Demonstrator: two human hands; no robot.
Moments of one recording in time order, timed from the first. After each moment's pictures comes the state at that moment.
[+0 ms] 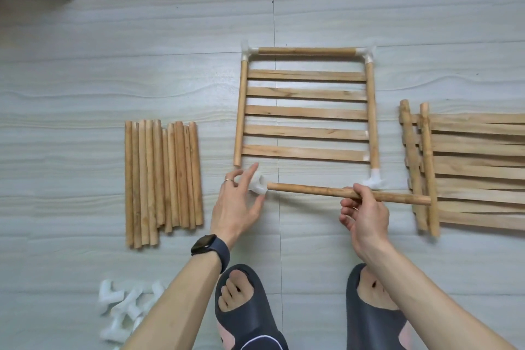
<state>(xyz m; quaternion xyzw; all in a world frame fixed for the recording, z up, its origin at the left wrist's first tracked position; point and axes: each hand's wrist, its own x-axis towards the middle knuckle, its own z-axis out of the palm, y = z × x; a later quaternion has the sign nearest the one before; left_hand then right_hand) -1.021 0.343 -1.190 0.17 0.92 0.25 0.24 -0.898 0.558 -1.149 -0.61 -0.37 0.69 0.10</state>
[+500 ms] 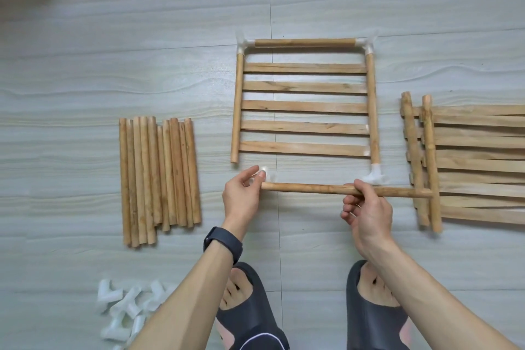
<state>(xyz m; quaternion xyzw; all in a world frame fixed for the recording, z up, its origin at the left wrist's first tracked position) -1.022 0.379 -1.191 -0.14 0.81 0.49 0.29 -0.894 0.561 -1.153 -0.59 -0.37 0.71 0.11</state>
